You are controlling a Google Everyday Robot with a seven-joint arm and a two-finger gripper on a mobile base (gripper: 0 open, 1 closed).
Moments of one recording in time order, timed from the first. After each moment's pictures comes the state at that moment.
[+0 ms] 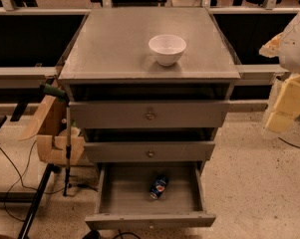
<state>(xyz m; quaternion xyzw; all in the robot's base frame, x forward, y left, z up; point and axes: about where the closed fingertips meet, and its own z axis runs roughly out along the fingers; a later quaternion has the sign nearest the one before) 0.438 -0.217 0.976 -0.60 0.78 -0.03 0.16</state>
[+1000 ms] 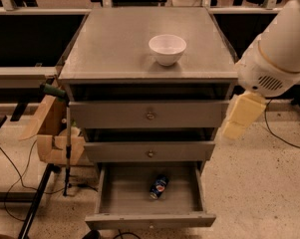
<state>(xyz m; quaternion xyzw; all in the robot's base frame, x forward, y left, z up) 0.464 -0.180 0.925 -0.57 0.80 -0.02 0.17</state>
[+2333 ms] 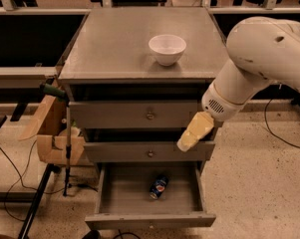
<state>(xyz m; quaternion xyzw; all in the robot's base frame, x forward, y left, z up) 0.504 -0.145 0.806 -0.40 0.91 0.07 0.12</state>
